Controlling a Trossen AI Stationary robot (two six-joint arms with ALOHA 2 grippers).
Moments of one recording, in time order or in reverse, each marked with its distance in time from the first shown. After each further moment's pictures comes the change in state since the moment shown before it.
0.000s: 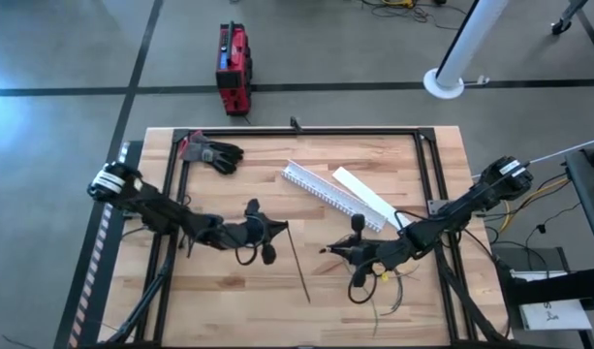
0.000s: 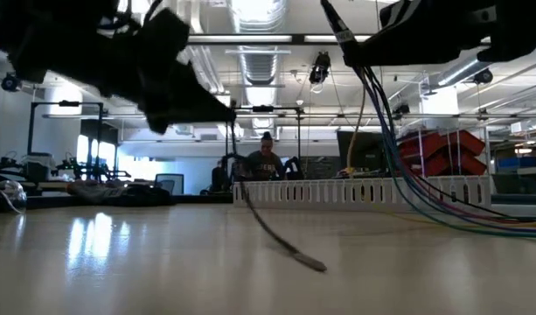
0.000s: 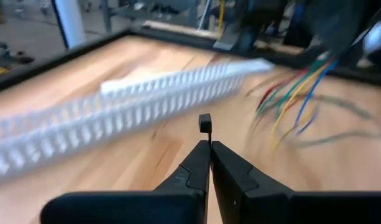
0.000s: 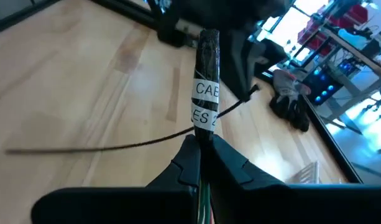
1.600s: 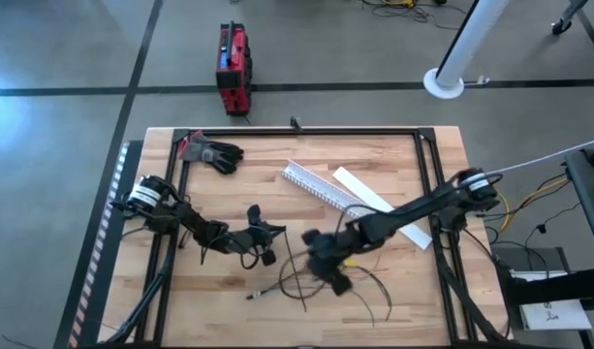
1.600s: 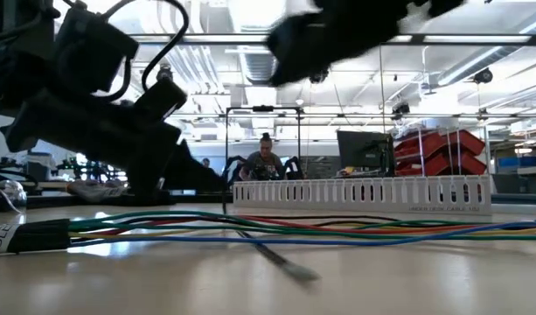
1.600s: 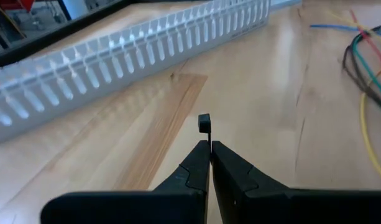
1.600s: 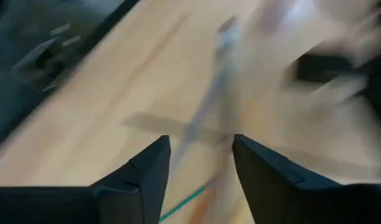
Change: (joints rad) left arm 0.013 0.317 -0.074 0.322 -0.017 0.136; right arm -0.195 0.321 0.573 -0.675 -0.783 0.081
